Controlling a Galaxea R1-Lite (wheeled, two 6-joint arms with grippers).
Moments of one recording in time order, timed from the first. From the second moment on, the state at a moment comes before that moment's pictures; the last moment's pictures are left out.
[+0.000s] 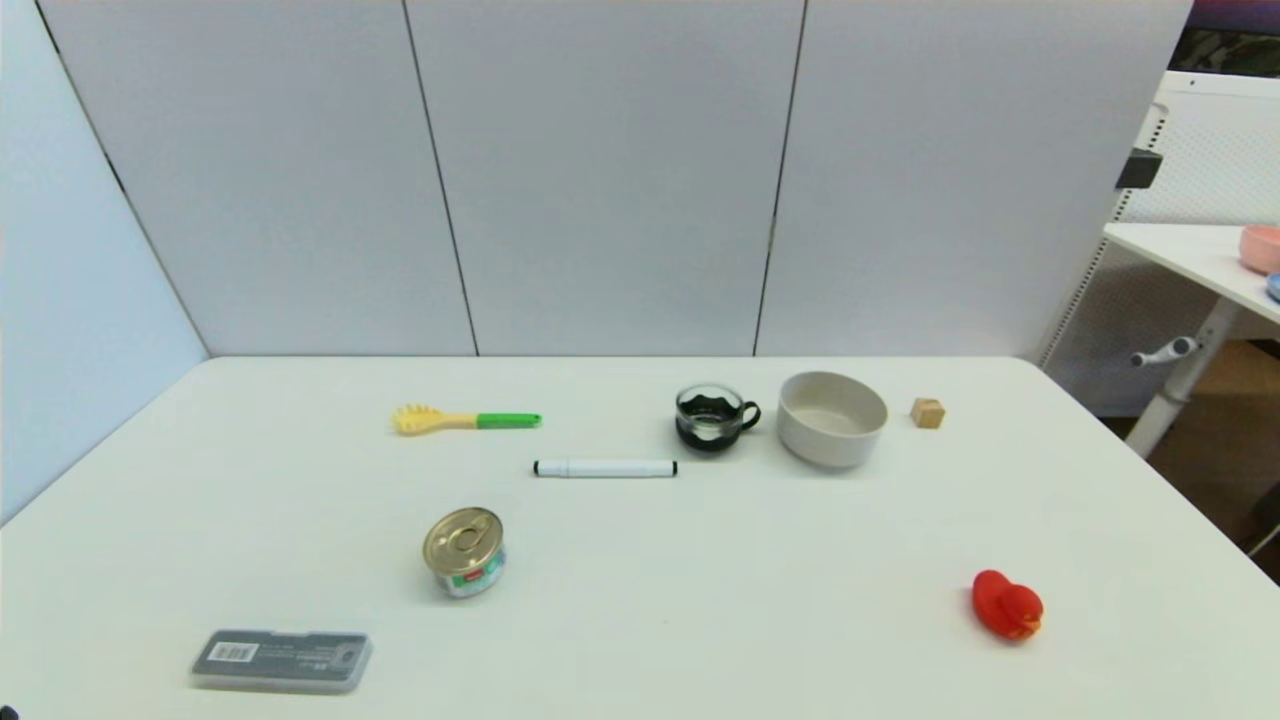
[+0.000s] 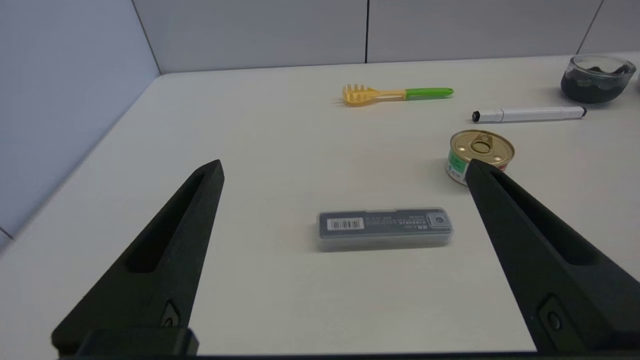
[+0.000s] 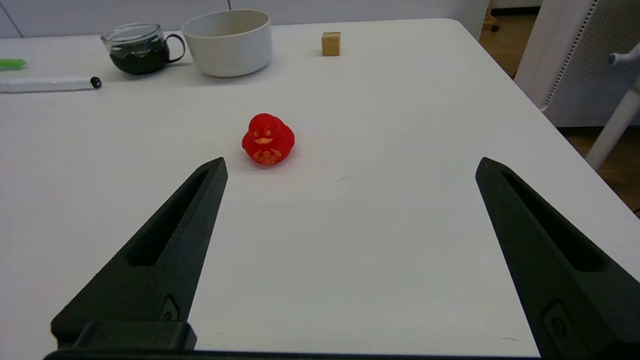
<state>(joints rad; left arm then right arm) -0.01 0.20 -0.32 0.12 -0.02 0.09 0.00 0.00 0.00 0.00 0.00 0.04</state>
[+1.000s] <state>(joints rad) -0.06 1.36 -1.44 1.23 -0.17 0.99 0.00 0.00 0.00 0.00 0.00 0.04</state>
